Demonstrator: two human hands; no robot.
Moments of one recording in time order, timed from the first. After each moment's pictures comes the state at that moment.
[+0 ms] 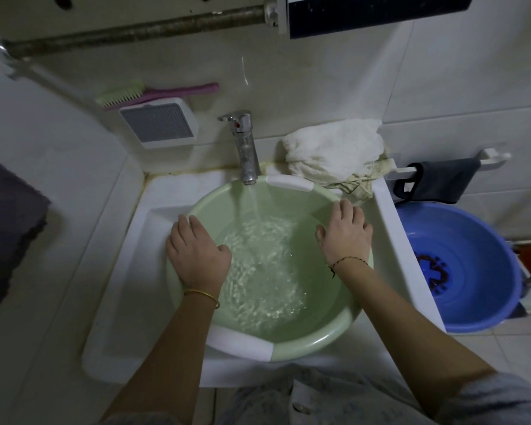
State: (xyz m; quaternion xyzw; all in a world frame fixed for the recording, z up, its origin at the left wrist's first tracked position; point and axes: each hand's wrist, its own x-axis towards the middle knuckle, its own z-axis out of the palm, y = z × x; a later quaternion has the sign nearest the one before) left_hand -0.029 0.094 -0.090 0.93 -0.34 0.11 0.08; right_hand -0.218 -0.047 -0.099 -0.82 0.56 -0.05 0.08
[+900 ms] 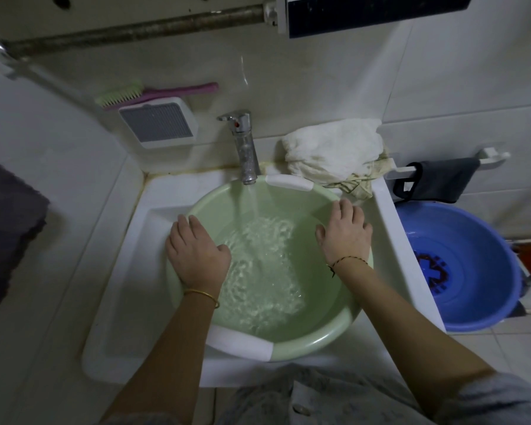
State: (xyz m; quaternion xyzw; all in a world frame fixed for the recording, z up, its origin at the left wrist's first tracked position) left_hand -0.028 0.094 -0.091 0.93 -0.34 0.11 0.08; right_hand -0.218 -0.047 -0.098 -0.82 0.56 -0.05 0.08
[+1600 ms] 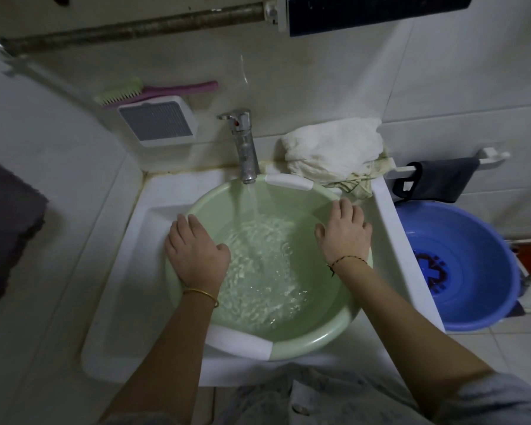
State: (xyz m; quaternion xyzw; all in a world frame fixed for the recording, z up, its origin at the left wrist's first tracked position) left_hand -0.027 0.094 -0.092 0.93 -0.34 0.12 0.08; right_hand -0.218 -0.048 -0.099 -0.82 0.56 -0.05 0.08
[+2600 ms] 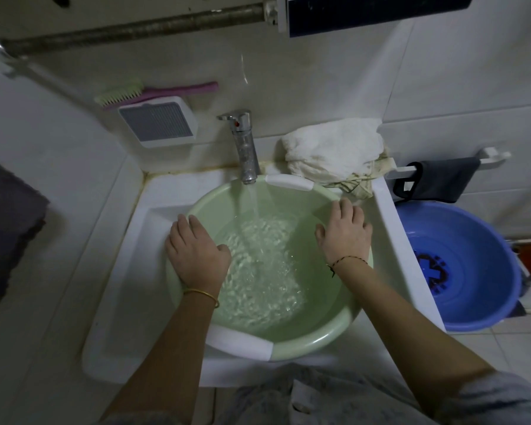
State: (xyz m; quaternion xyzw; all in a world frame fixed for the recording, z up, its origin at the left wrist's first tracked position) left_hand -0.026 0.094 -0.092 0.93 -0.34 0.11 0.07; right_hand -0.218 -0.048 -0.099 -0.82 0.56 -0.04 0.09
